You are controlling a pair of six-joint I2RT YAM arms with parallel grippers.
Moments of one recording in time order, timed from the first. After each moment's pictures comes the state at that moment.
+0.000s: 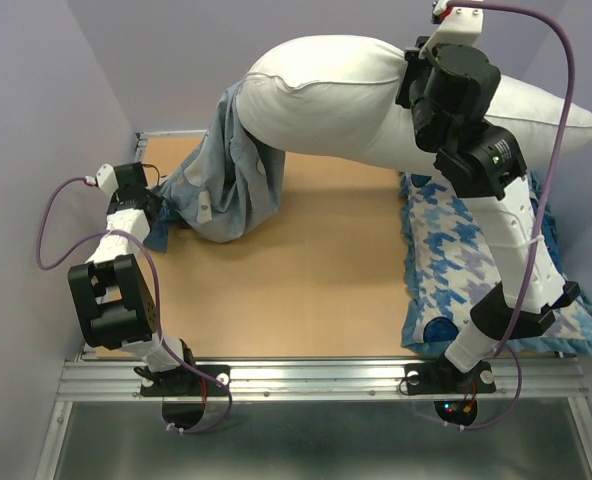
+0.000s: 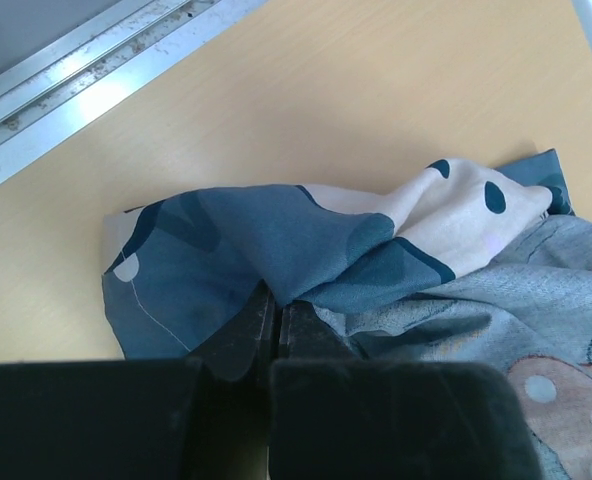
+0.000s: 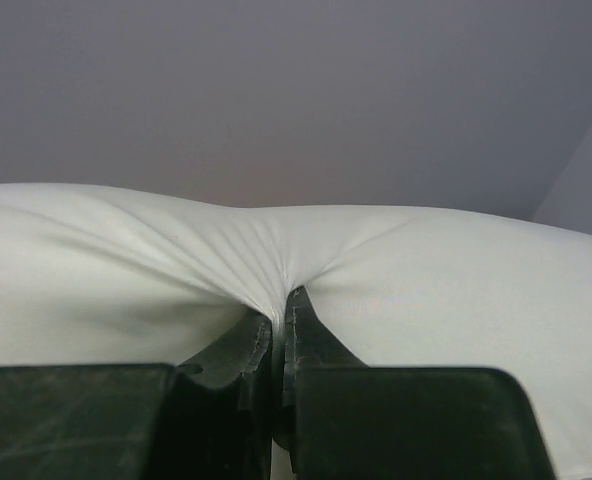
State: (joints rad) left arm 0.22 1.55 1.05 -0.23 -0.25 -0.72; right arm 0.66 1.66 2.40 -0.68 0.77 0.02
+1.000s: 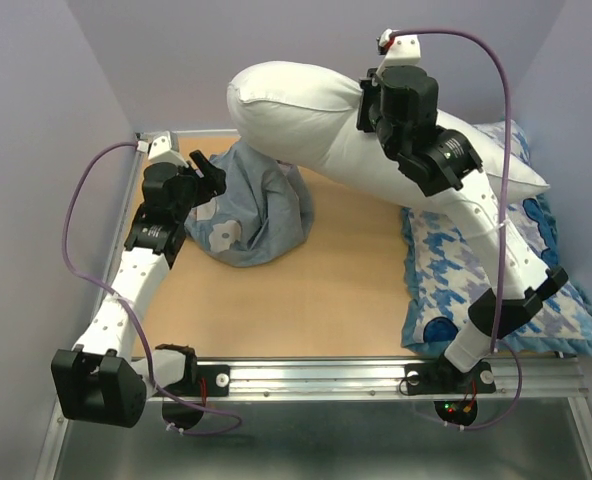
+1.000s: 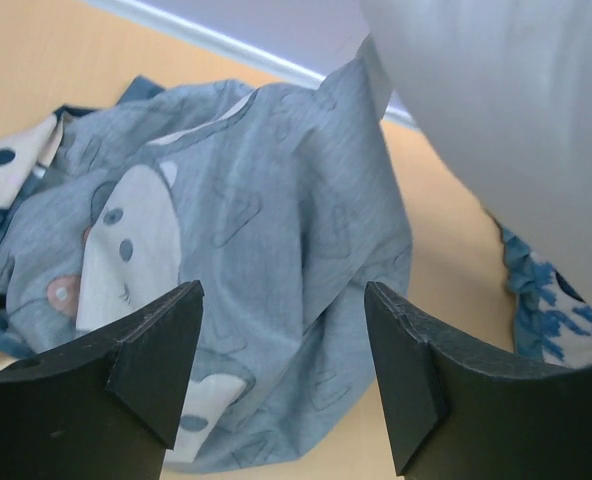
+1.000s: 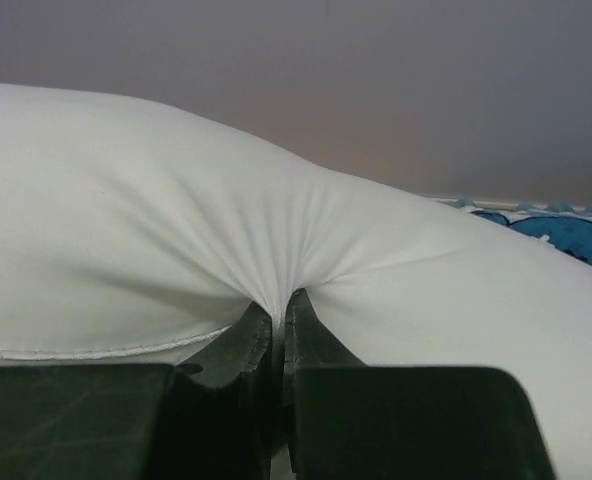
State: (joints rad) left arm -0.15 1.12 0.97 -0.10 -0.01 -0.49; right arm 0.67 1.65 2.16 -0.64 0.58 0.14
